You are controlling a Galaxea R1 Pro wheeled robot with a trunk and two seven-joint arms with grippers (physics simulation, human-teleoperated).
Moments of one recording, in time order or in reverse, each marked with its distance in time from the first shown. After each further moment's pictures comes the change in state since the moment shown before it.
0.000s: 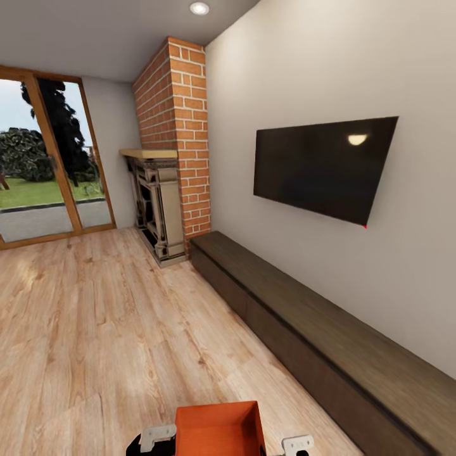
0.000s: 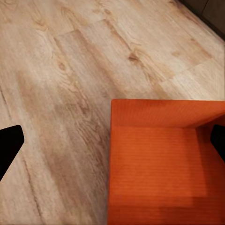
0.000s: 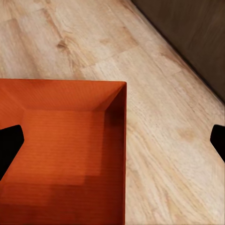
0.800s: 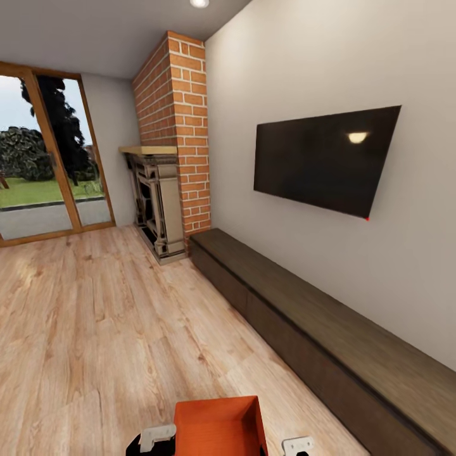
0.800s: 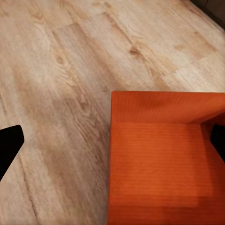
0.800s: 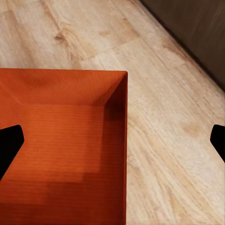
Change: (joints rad) left arm 0.000 0.001 0.000 0.000 0.000 0.000 0.000; right arm 0.003 0.000 0.001 0.000 0.000 0.000 0.001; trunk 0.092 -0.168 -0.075
